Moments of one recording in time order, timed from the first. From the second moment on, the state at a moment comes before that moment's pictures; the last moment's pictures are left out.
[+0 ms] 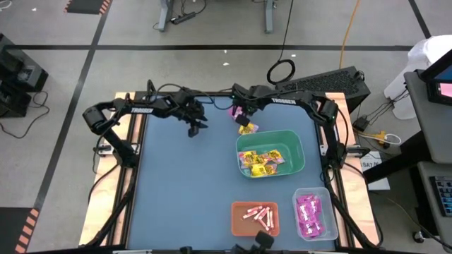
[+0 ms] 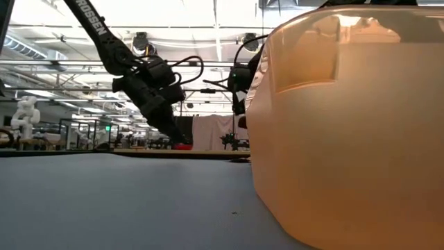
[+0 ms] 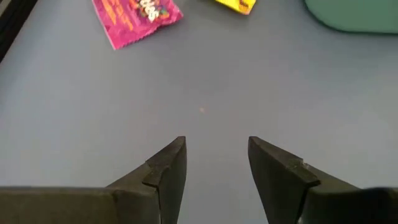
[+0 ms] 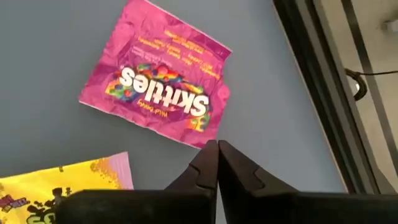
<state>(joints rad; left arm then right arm) 0.68 1.63 0.79 -0.05 0.49 0.43 -0.51 2.09 1.57 -0.77 0.26 -0.02</state>
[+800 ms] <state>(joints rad) 0.61 1.63 0.80 0.04 0.49 0.43 -0.53 2.16 1.65 -0.79 0.18 -0.04</state>
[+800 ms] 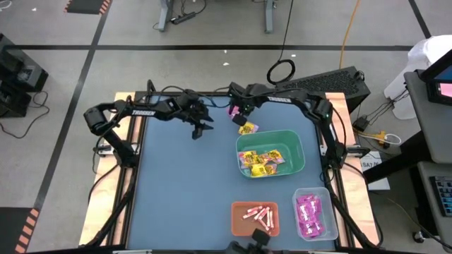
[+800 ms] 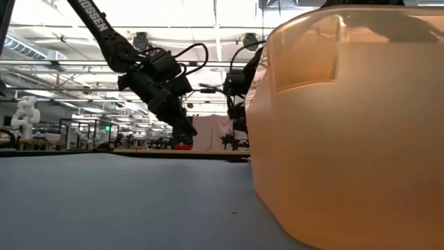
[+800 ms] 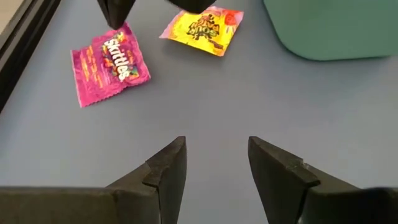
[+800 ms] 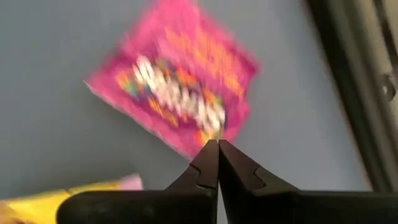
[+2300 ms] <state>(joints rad) 0.55 1.69 0.80 0.16 0.36 0.48 -0.40 2.20 1.70 -0.88 0.27 -0.13</state>
